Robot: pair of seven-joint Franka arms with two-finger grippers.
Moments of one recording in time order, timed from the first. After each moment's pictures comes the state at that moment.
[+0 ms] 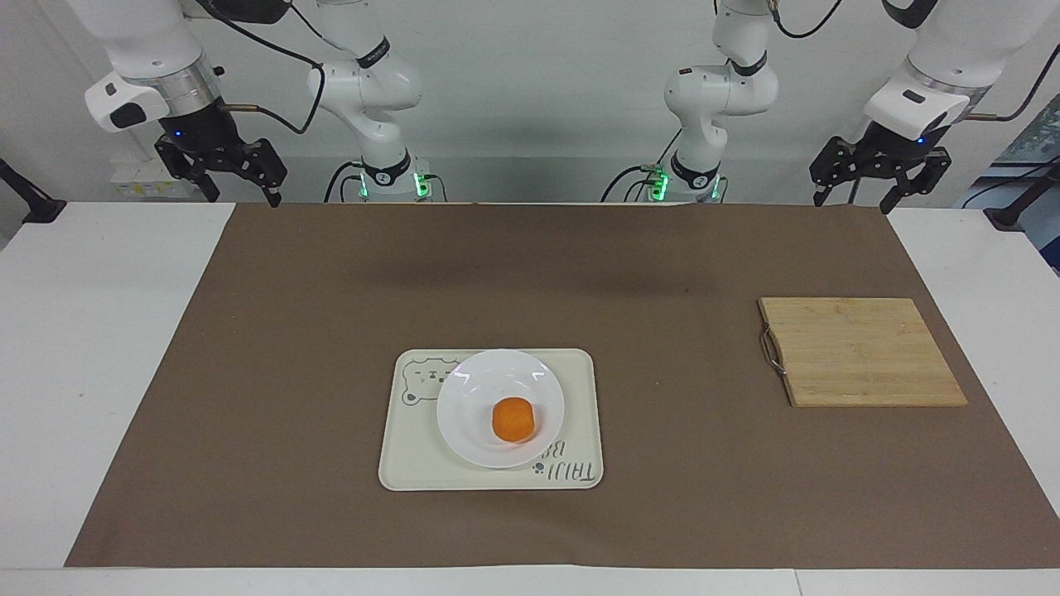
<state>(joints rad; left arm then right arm) -0.05 -0.03 0.00 -1.51 0.01 1.48 0.18 0.02 -0.08 -0.10 -1.62 -0.03 1.54 0.01</state>
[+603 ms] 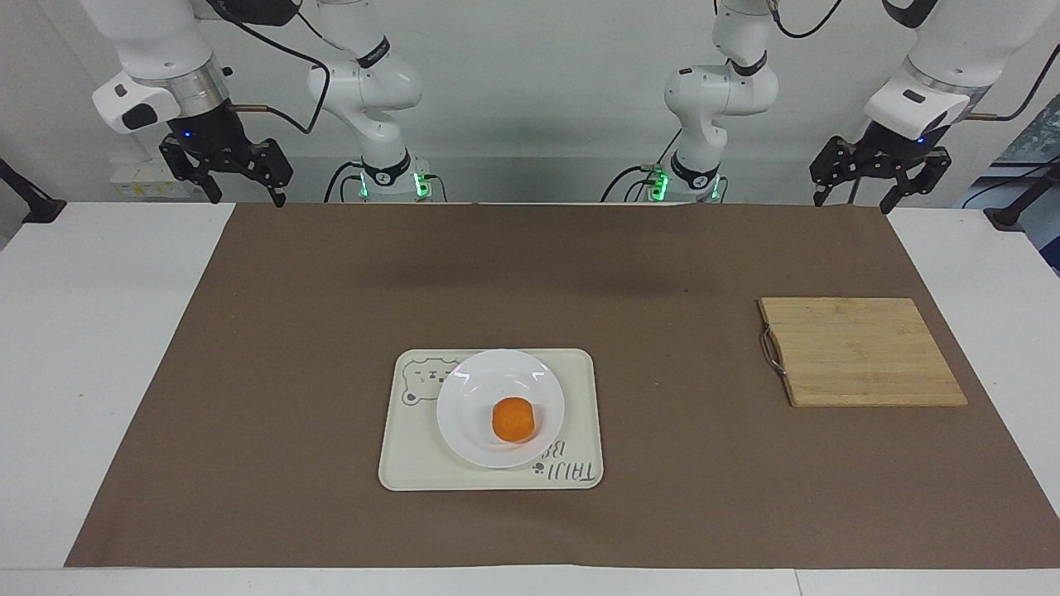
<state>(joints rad) -0.05 -0.03 0.00 -1.51 0.01 1.48 0.18 0.03 -0.08 -0.09 -1.62 -0.03 1.54 0.01</state>
